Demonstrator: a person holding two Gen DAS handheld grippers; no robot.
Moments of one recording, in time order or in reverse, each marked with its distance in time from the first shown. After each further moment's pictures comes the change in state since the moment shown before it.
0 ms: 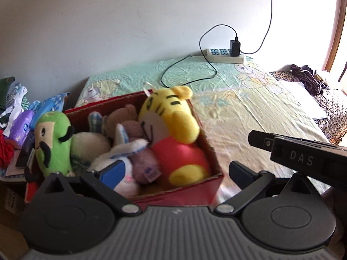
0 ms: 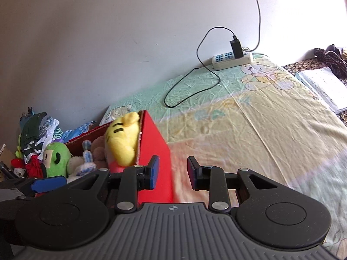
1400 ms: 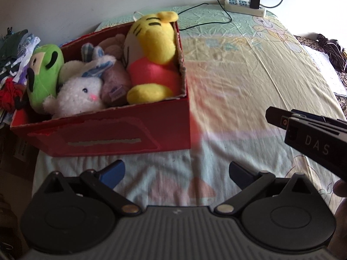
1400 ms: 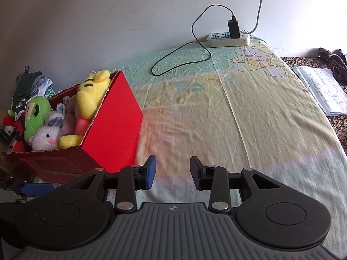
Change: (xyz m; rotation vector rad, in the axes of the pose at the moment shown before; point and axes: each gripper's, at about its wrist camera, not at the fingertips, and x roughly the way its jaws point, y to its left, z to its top) left arm 0.026 -0.054 -0.042 -0.126 0.264 0.137; right arm 0.001 -0.043 -0.016 -0.162 0.146 -0.006
